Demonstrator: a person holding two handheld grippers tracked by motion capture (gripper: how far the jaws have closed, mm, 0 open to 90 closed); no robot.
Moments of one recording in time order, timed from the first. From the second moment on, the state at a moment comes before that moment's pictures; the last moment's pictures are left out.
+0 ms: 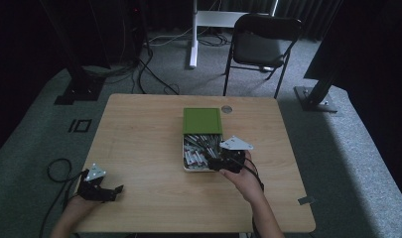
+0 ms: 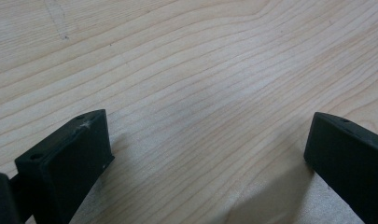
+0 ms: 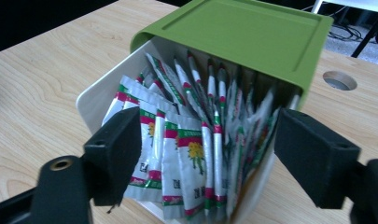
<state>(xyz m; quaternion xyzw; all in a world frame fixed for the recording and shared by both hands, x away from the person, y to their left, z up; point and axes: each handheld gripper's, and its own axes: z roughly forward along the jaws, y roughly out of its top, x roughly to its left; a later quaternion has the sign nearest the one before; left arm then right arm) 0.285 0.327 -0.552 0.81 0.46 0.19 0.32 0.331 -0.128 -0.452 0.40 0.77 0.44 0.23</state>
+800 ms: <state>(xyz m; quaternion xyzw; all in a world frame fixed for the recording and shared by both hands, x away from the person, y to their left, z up) 0.285 0.327 -0.552 0.81 0.46 0.19 0.32 0.339 -0.103 -0.490 0.39 0.81 0.38 0.22</state>
